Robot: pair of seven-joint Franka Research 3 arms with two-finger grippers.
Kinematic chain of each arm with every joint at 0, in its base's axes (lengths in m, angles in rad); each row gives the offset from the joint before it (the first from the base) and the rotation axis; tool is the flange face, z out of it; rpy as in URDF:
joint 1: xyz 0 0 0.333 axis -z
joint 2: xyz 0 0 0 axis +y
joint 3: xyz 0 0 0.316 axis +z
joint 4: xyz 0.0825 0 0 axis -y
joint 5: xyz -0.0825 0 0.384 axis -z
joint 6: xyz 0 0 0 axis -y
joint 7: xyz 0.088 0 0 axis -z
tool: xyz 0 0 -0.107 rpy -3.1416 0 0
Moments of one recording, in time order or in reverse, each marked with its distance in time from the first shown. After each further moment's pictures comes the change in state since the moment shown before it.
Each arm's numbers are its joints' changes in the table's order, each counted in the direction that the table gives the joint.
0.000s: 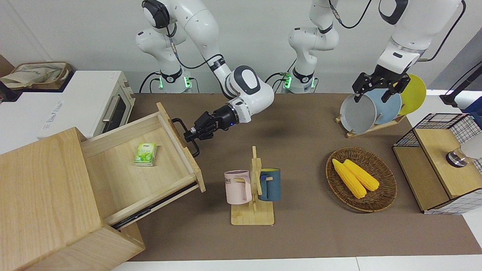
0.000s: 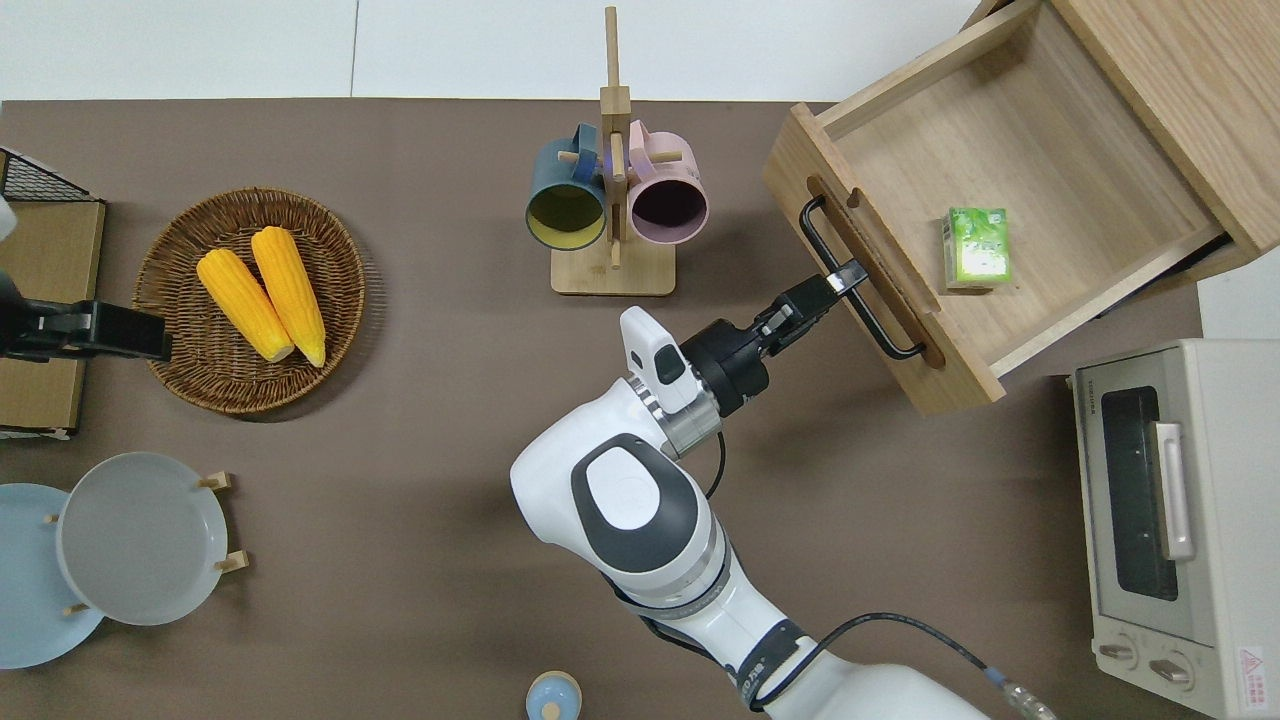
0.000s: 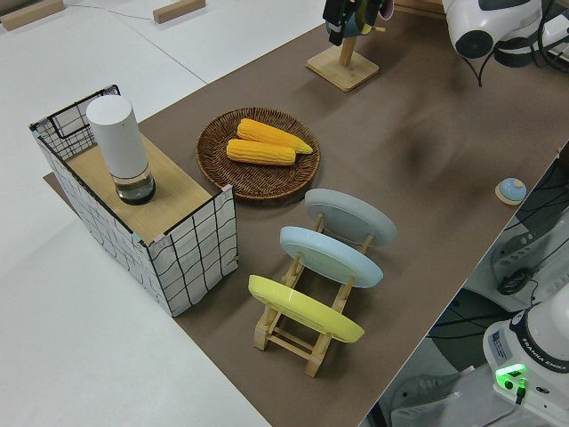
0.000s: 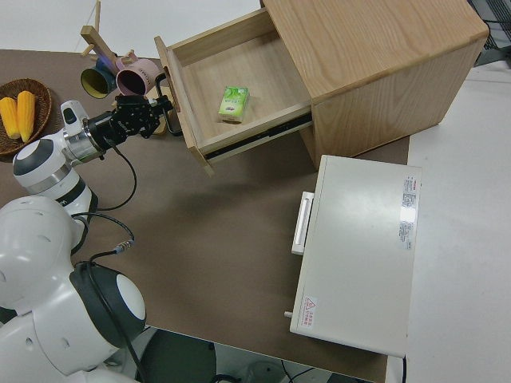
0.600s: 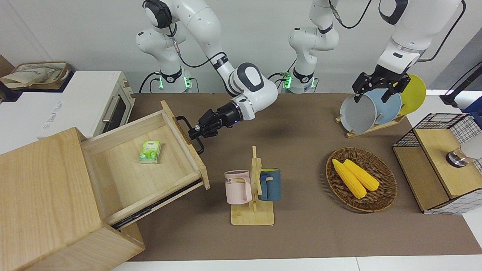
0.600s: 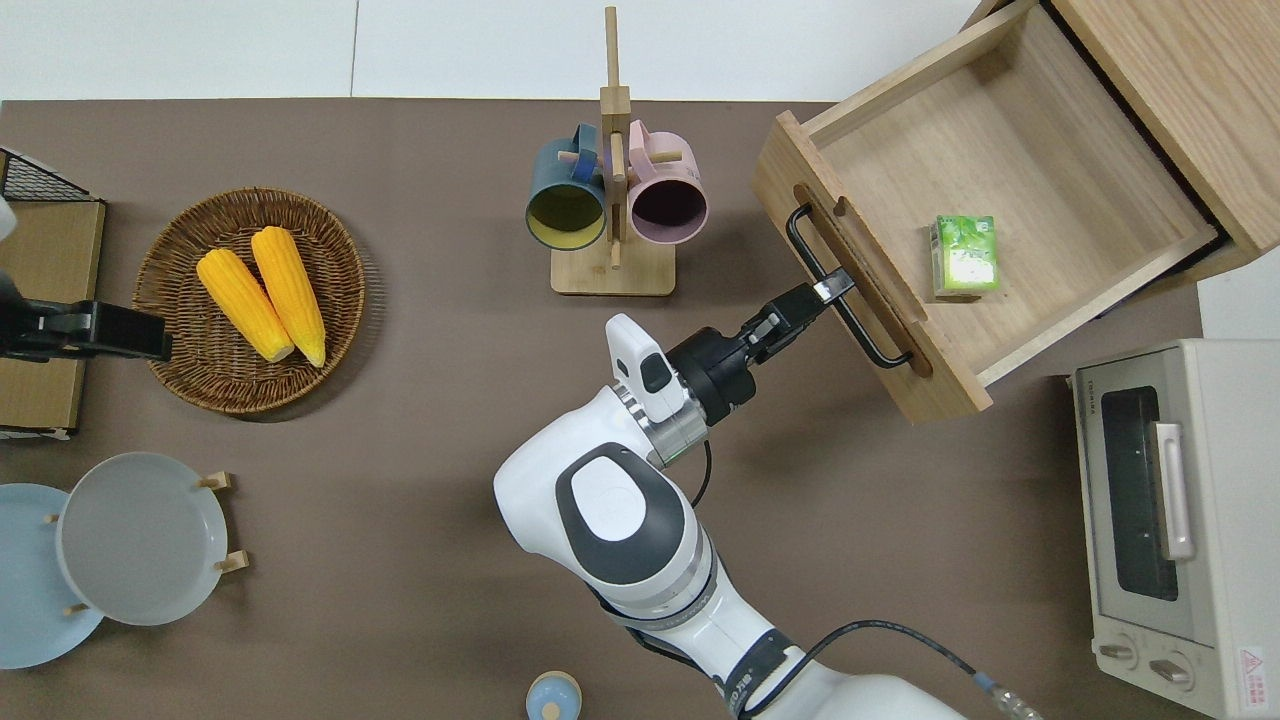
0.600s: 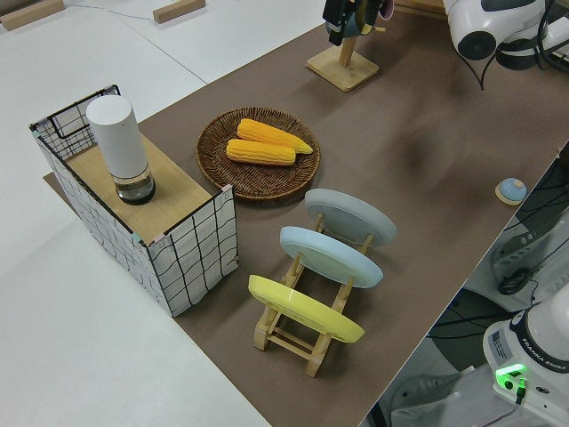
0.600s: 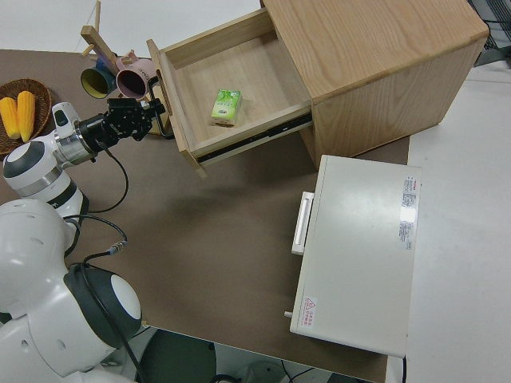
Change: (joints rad) left arm 0.000 0.000 0.000 0.000 0.000 0.000 0.000; right arm -0.019 0.001 -0.001 0.016 -0.024 -0.009 -0.001
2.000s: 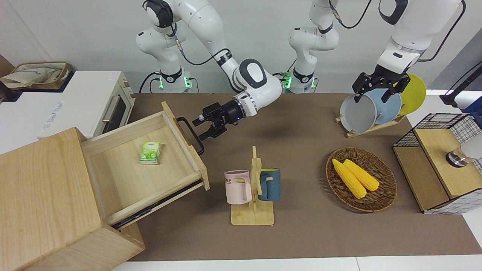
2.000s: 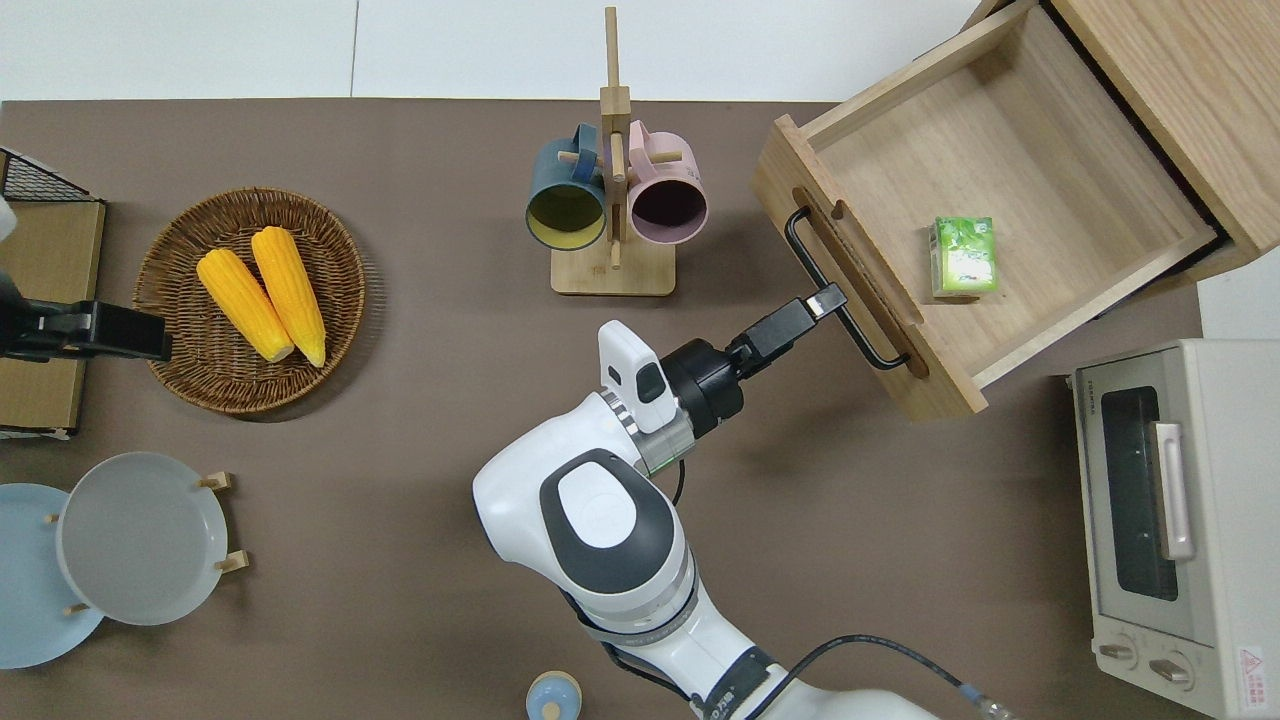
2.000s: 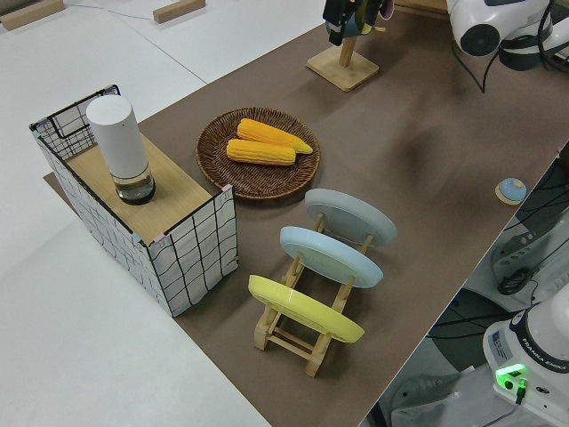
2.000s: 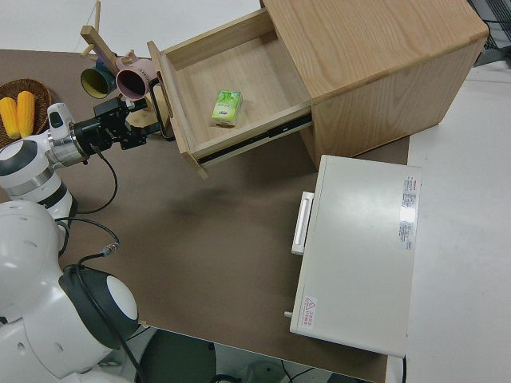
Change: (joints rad) left arm 0.000 0.000 0.000 0.000 0.000 0.000 0.000; right arm -0.025 -0.003 0.001 0.037 -0.118 -0.006 0.048
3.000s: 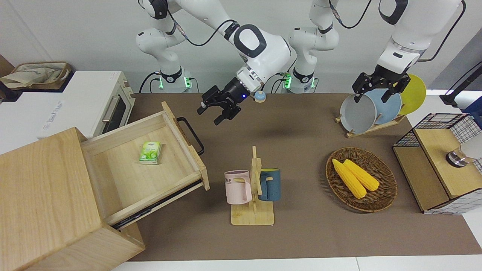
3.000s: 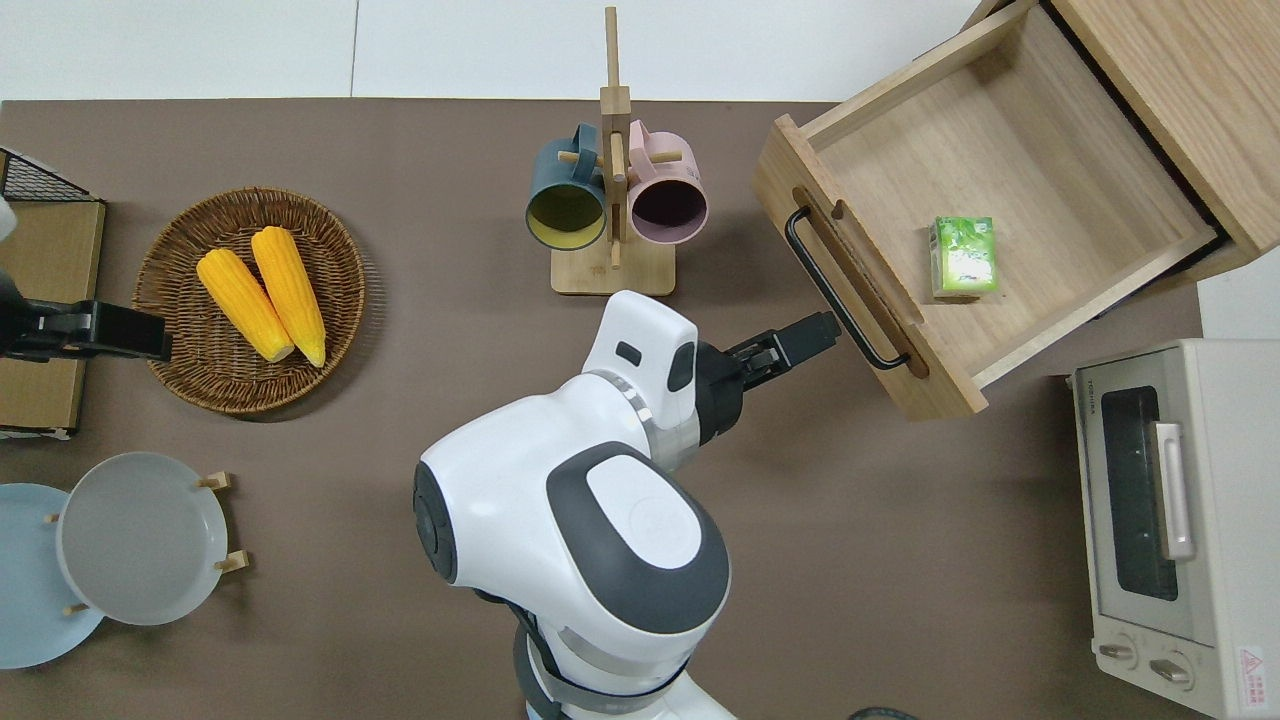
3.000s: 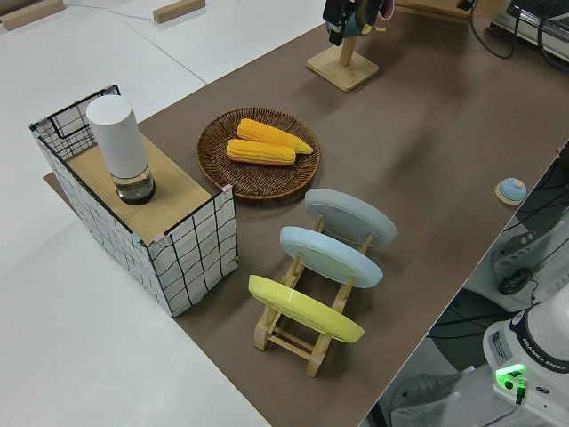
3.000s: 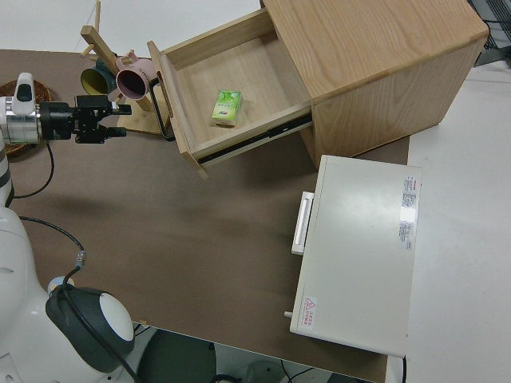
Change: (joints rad) left arm 0.000 0.000 0.000 0.000 0.000 0.000 0.000; right arm 0.010 -0.120 -0.005 0.180 -0.462 0.073 -0.072
